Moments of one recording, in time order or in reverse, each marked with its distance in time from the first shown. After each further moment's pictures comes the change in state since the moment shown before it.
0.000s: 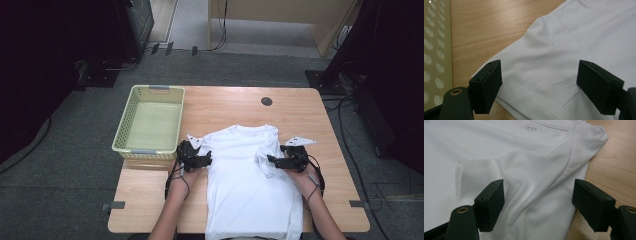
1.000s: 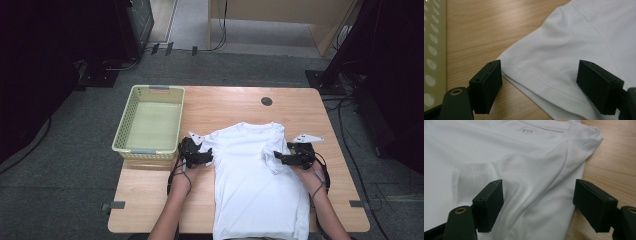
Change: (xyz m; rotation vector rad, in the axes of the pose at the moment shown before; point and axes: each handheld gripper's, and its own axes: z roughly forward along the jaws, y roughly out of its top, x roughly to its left) left arm 0.004 0.008 0.016 0.013 0.015 -0.004; right arm -0.027 -0.004 -0.004 -0.026 -0.027 0.033
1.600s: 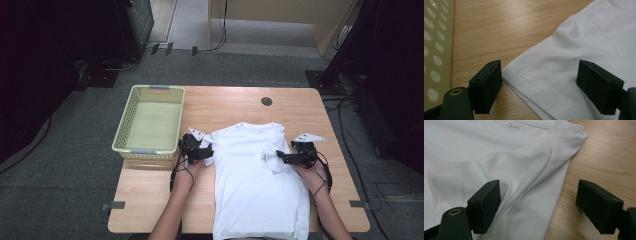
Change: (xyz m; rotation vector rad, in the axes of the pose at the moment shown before) left arm 0.002 0.008 0.011 -0.009 0.041 -0.036; right arm -0.009 -0.001 0.000 0.014 -0.057 -0.018
